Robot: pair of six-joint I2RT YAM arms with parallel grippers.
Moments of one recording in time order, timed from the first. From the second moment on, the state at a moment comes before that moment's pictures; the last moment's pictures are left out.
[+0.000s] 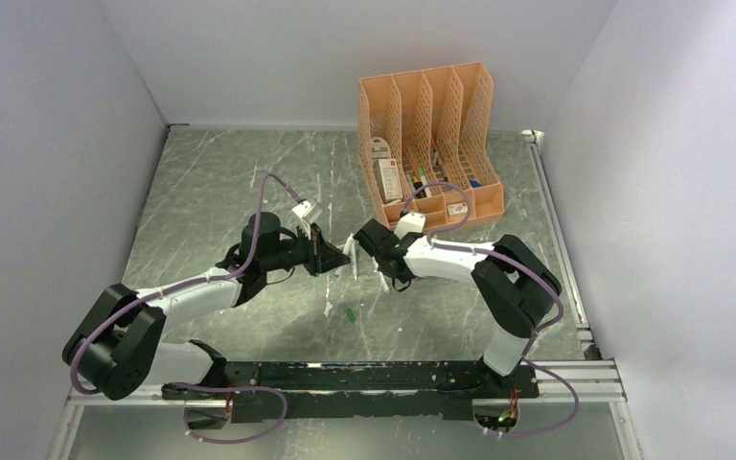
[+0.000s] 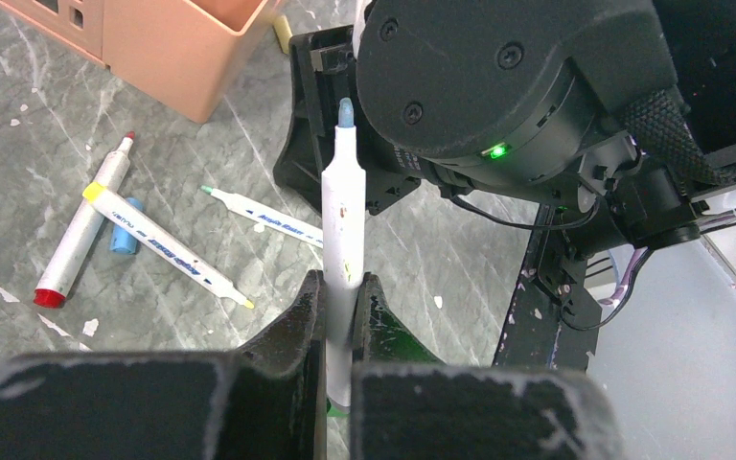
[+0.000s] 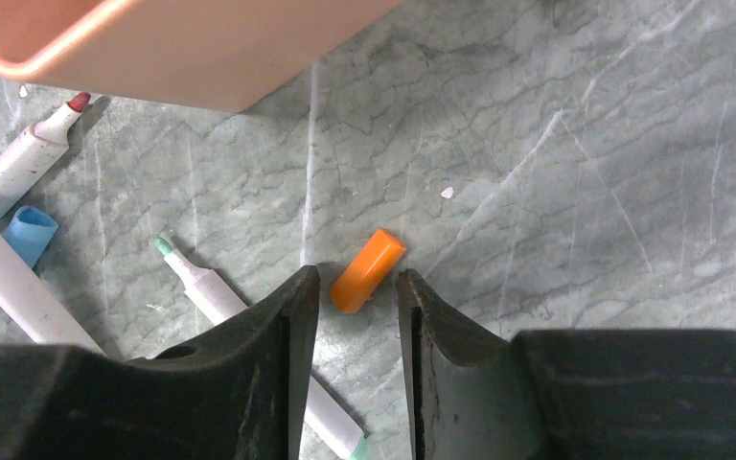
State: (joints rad) left arm -0.58 1.30 0.51 0.52 0.60 -0.40; right arm 0.82 1.73 0.96 -0.47 0.60 1.03
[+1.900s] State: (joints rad) left arm -0.73 1.48 0.31 1.33 0.50 -0.86; right arm 0.70 1.05 0.66 0.39 -0.04 0.63
